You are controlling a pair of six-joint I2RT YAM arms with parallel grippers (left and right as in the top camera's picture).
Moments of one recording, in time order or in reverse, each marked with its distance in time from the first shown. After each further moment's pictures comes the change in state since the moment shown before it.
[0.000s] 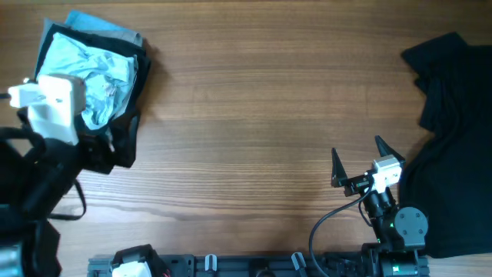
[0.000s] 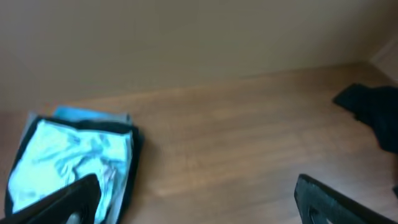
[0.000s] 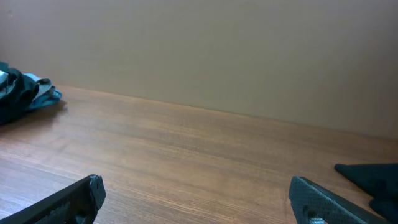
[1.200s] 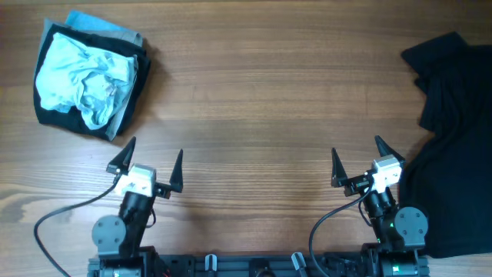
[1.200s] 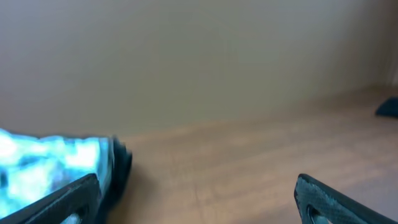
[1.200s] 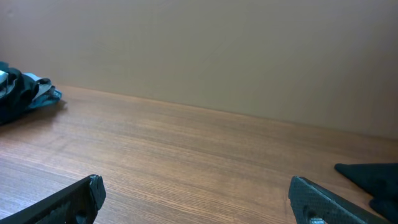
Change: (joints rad) left arm -0.120 -0.914 -1.552 1.137 -0.106 -0.086; right arm 0.000 0.001 0.000 0.000 0.000 0.000
